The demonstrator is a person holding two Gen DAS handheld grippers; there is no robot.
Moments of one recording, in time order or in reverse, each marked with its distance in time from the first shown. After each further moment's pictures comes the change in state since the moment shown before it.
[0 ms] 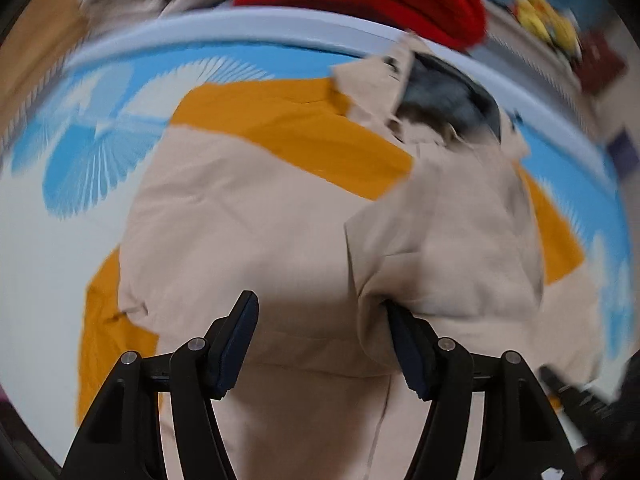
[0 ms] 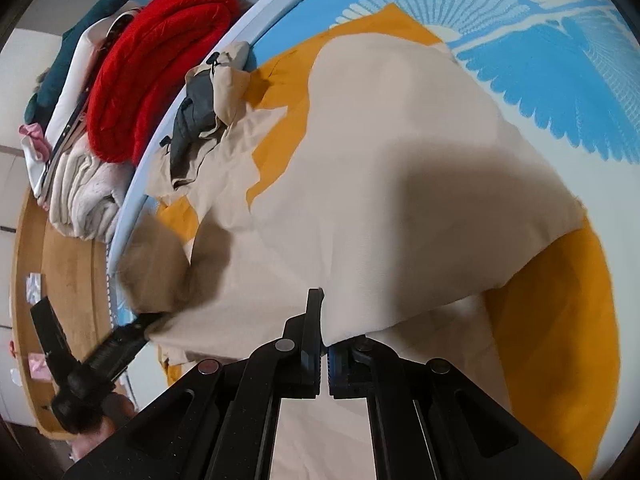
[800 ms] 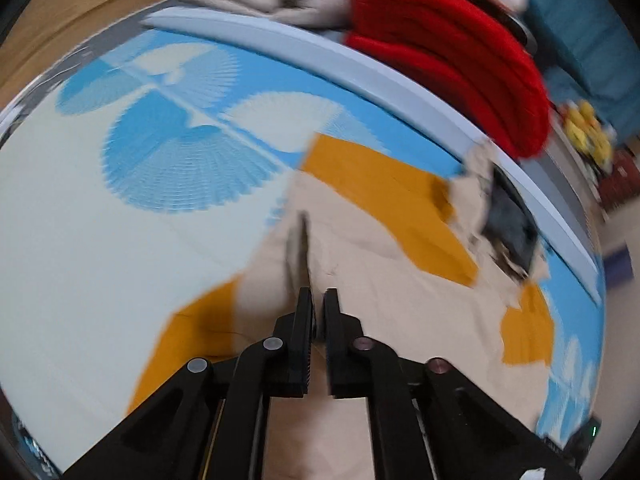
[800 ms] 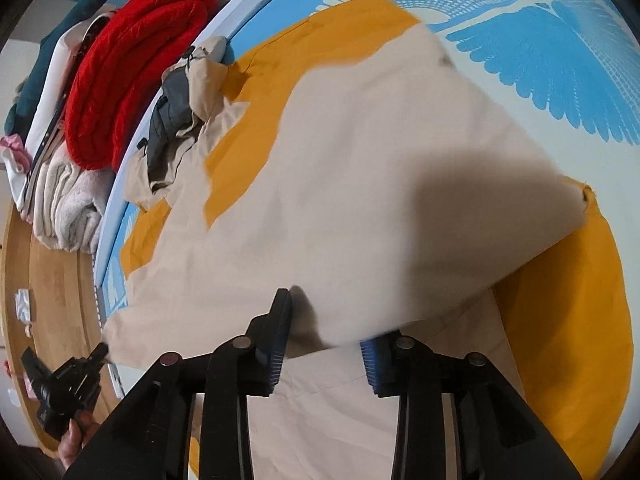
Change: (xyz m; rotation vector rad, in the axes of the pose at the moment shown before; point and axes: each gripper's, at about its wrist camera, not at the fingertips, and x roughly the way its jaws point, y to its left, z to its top) left arm -0.047 0.129 0.027 -0.303 -0.113 0.000; right arm 0.016 0.001 0.000 0.062 0.006 -0.067
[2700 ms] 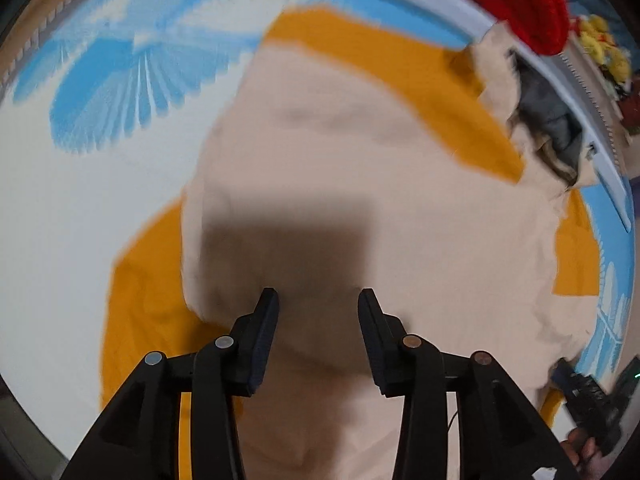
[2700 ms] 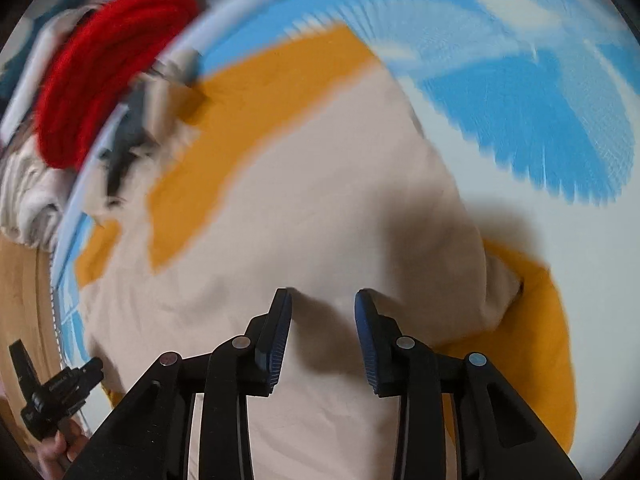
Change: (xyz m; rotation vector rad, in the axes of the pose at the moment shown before) left arm 0.090 -0.023 -0.040 0.172 0.326 0.068; right arm 0.005 -0.011 0.023 -0.046 -0.031 -0.182
